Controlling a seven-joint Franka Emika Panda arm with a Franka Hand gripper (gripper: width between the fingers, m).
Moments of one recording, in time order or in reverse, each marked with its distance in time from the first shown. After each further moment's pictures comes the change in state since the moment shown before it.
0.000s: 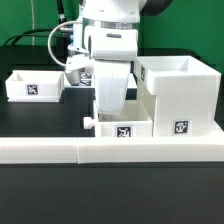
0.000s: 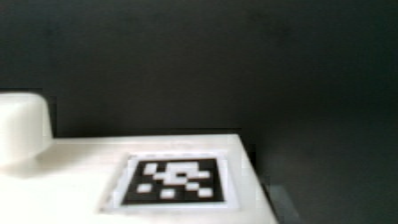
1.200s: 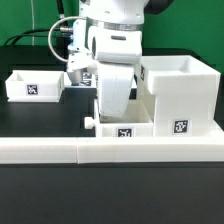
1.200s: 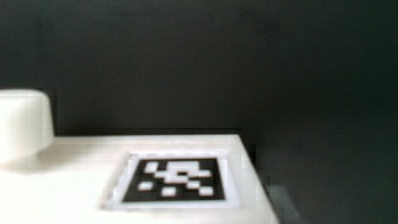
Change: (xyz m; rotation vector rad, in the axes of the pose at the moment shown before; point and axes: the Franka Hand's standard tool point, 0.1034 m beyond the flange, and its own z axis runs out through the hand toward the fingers) arm 0.000 -0.002 -0.001 0.042 -0.025 -0.010
